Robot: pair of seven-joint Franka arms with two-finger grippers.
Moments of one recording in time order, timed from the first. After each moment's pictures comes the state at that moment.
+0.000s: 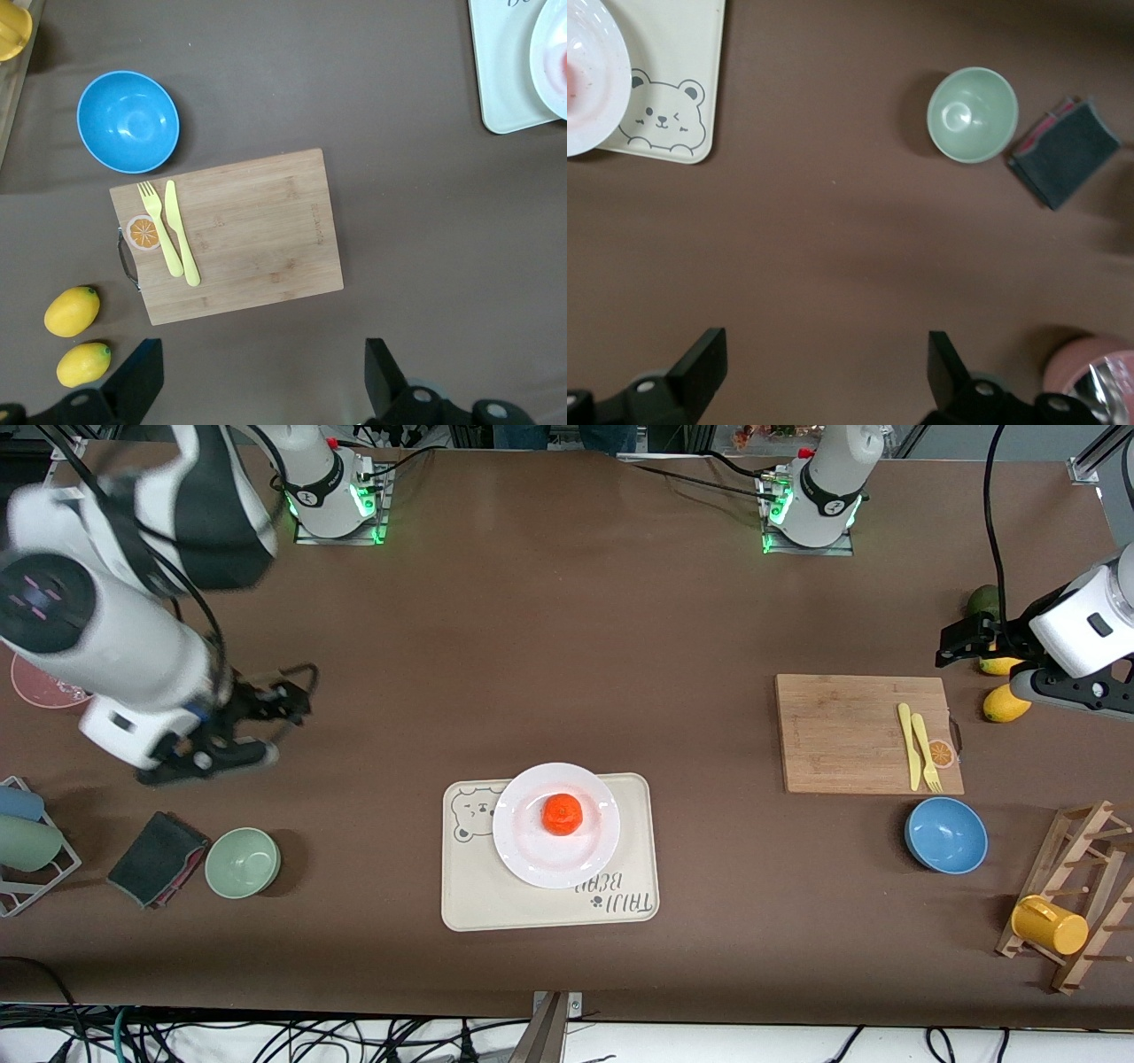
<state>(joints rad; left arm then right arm) -0.17 0.12 0.17 -1.52 -0.05 1.50 0.18 0.24 0.33 0.01 -1.28 -0.10 1.49 0.02</state>
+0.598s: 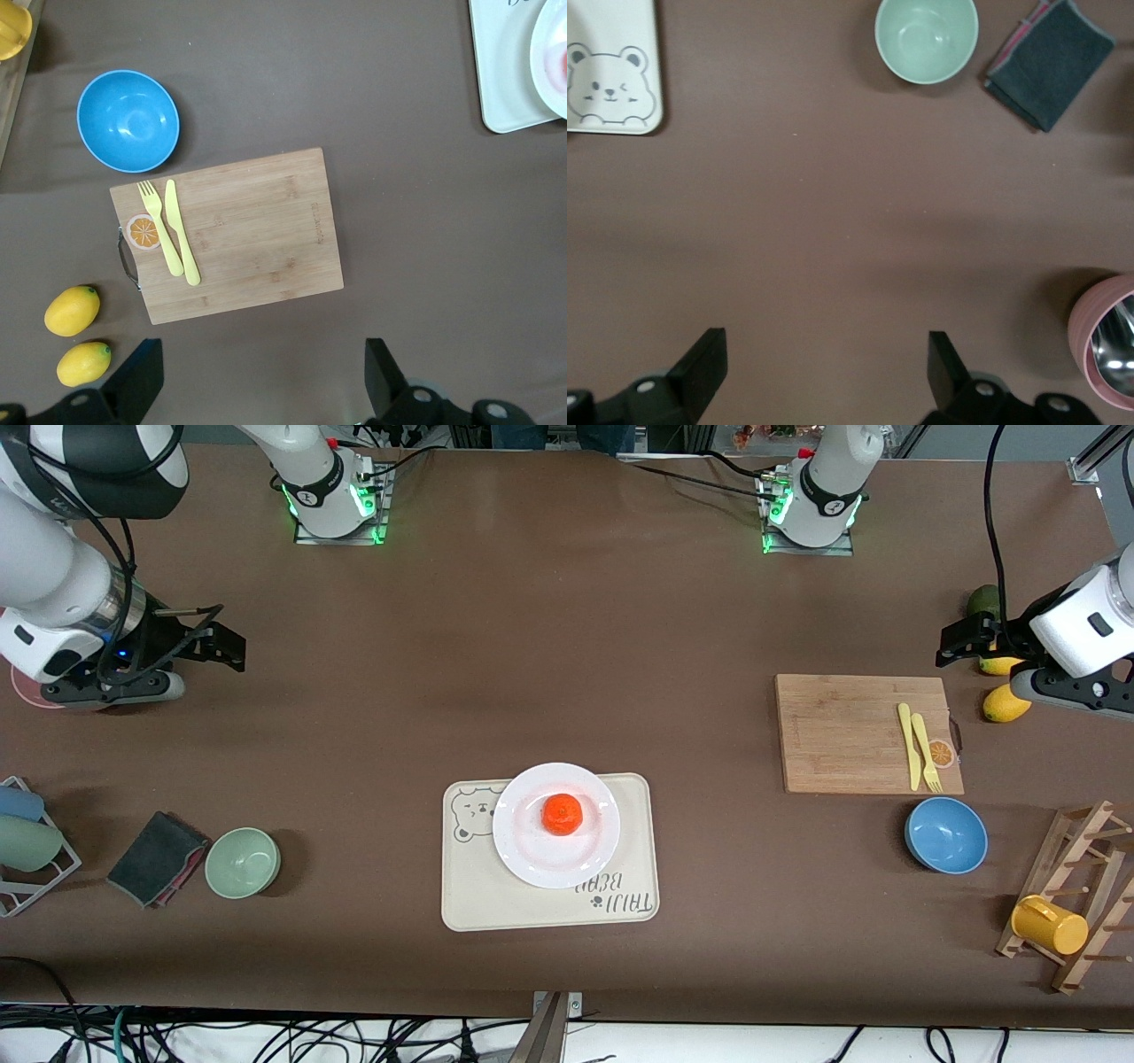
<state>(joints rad) -0.16 0.12 0.17 -1.52 -0.05 1.49 0.18 0.10 0.01 -0.01 -1.80 -0.04 1.74 0.02</state>
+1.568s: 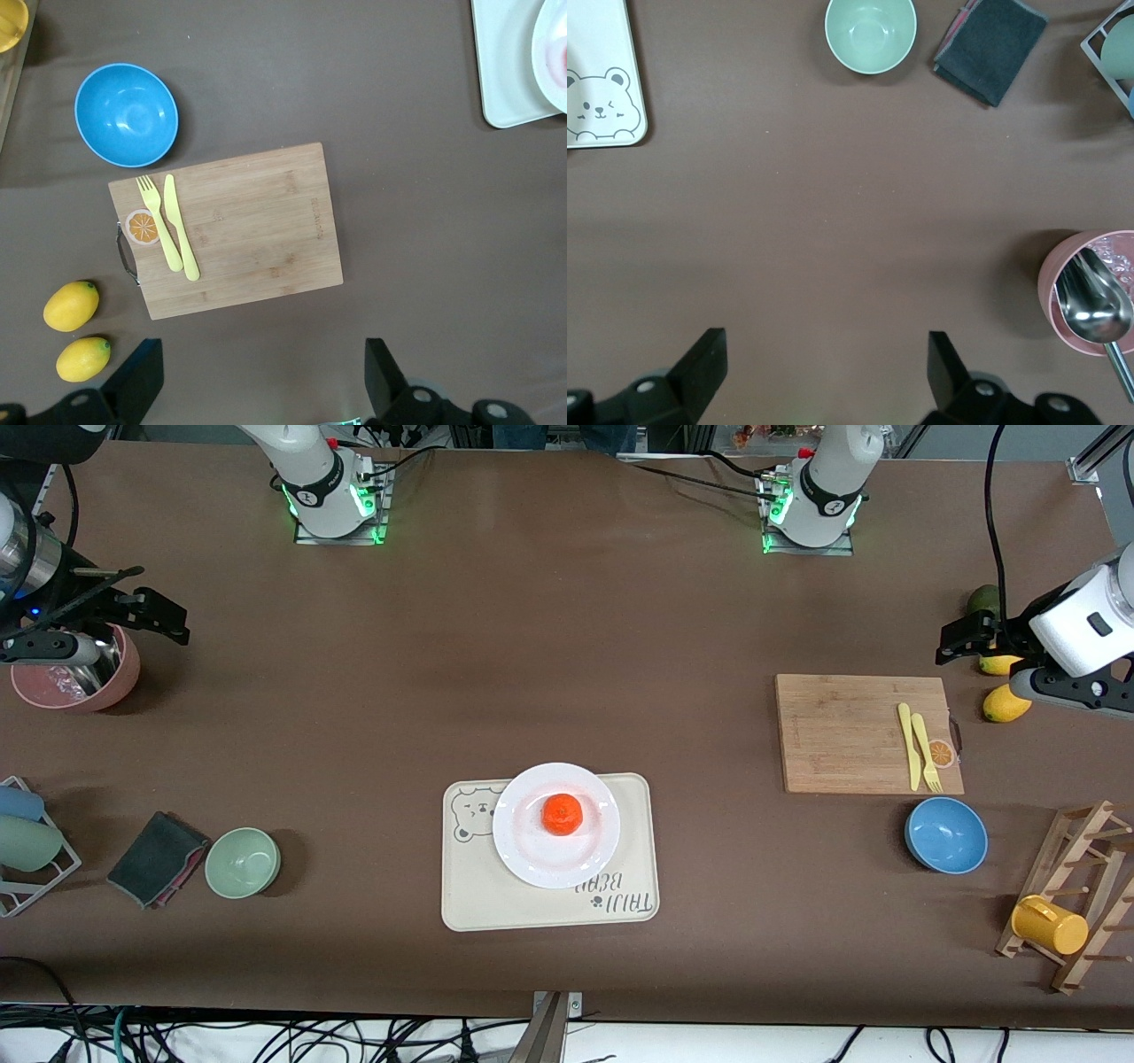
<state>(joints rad) -0.16 0.12 0.17 -1.52 -0.05 1.48 0.18 0.05 -0.02 -0.02 -1.70 -0.03 1.61 0.04</state>
